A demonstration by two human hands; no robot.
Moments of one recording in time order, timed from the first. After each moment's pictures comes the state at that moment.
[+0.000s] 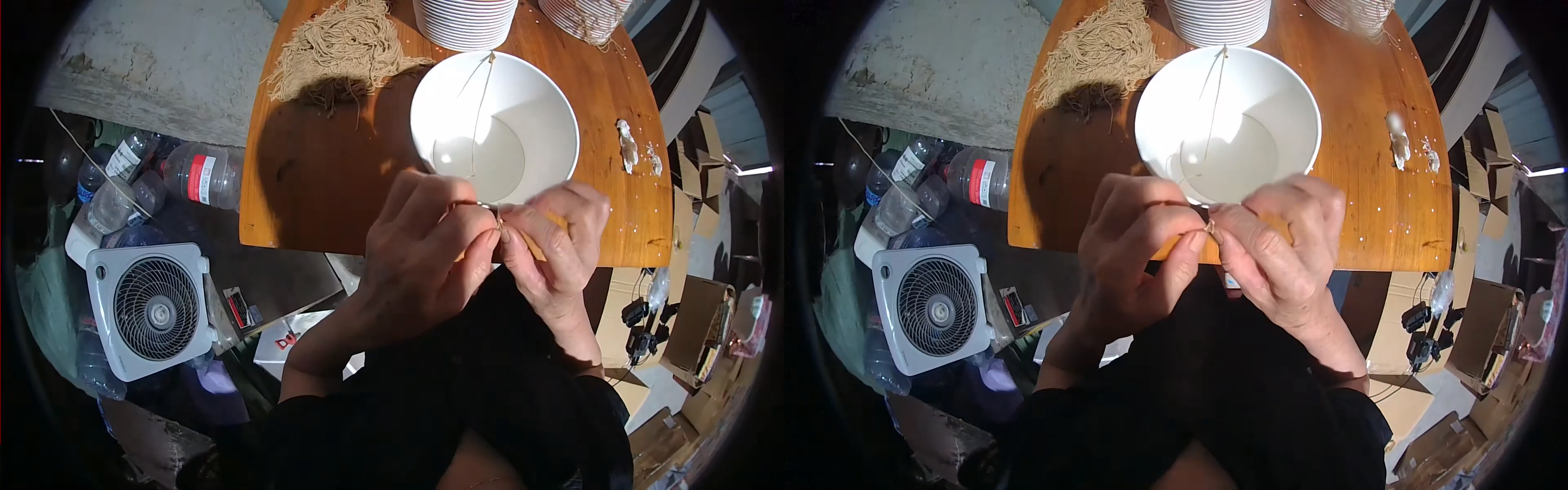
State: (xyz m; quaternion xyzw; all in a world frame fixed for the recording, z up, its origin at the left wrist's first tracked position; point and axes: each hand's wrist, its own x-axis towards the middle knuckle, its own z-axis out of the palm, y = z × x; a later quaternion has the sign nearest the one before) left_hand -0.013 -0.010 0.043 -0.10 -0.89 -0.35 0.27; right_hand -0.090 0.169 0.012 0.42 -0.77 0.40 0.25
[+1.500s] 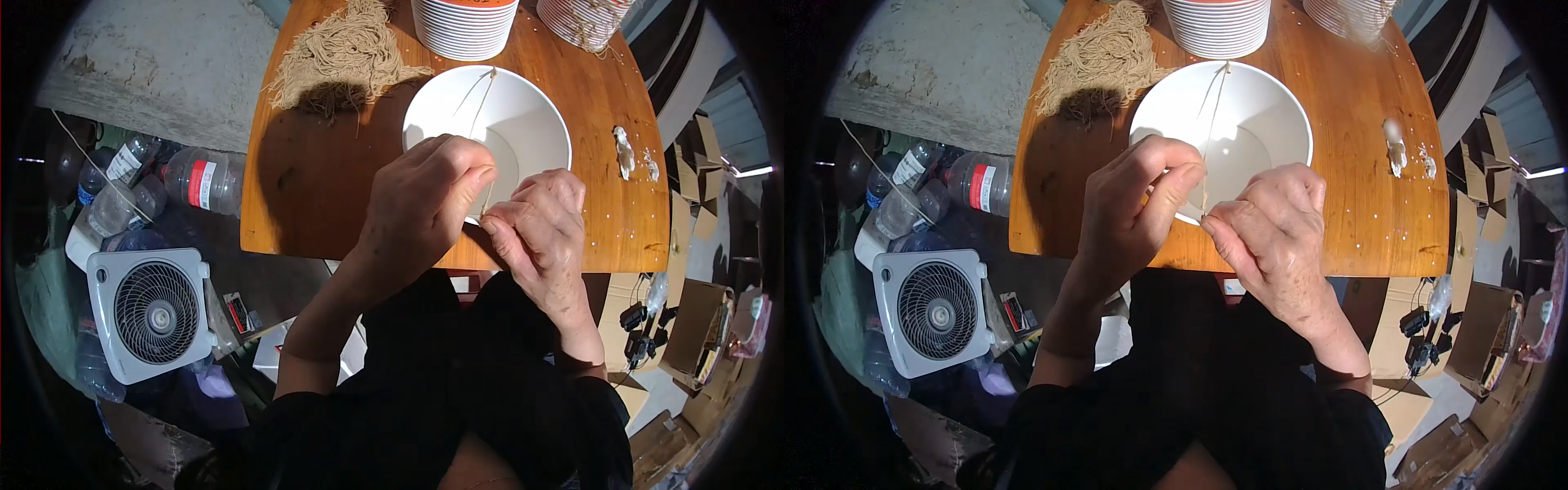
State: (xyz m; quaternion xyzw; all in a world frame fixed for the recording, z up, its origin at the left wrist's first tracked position) left_hand -0.061 -0.026 0.025 -0.13 -0.83 -0.46 0.30; right_hand -0.105 0.160 0.016 0.44 -0.80 0.37 0.16
